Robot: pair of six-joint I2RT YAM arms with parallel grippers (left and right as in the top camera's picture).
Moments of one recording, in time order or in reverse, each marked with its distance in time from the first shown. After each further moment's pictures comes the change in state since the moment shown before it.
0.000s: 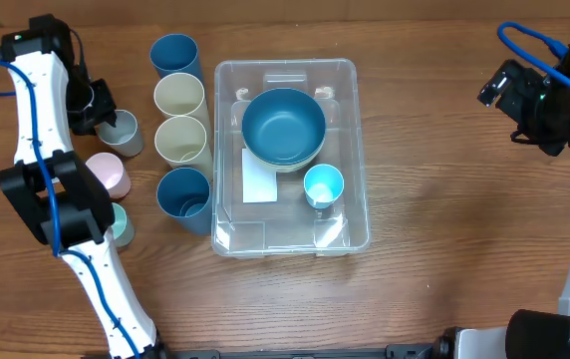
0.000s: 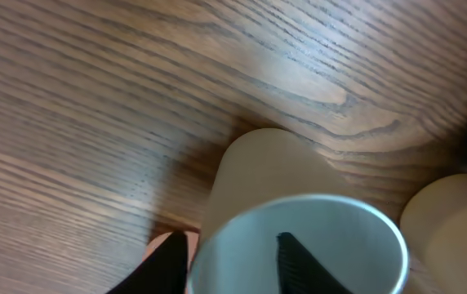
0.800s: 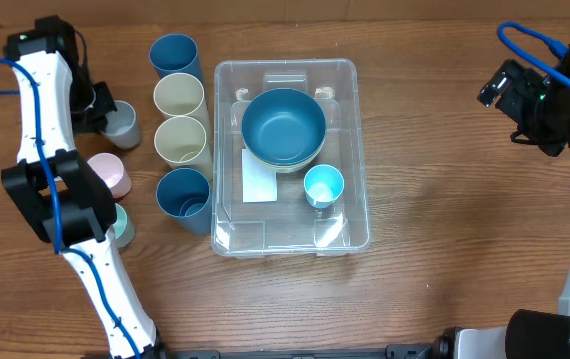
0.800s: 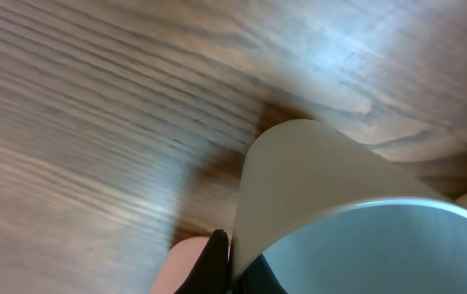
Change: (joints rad) left arm -0.006 -0.014 0.019 -0.003 -0.075 0.011; right arm 0.000 0.000 0.000 0.000 0.000 0.000
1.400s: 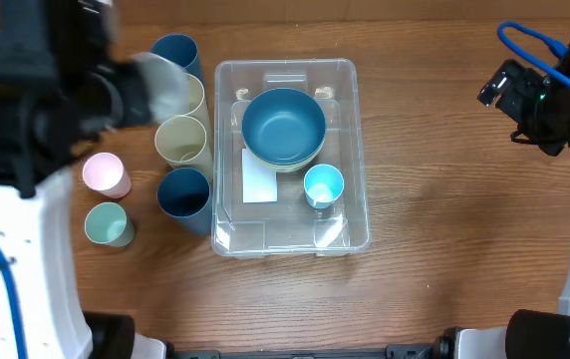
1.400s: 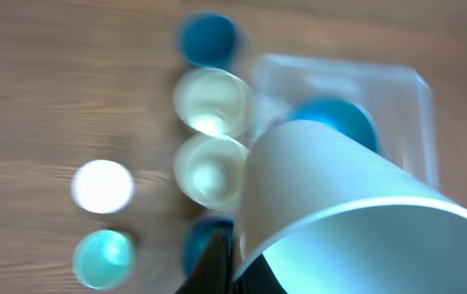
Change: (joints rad) left arm -0.436 -0.746 0.069 -0.233 0.029 -0.055; right arm 0.000 0.000 0.000 0.001 0.000 -0.001
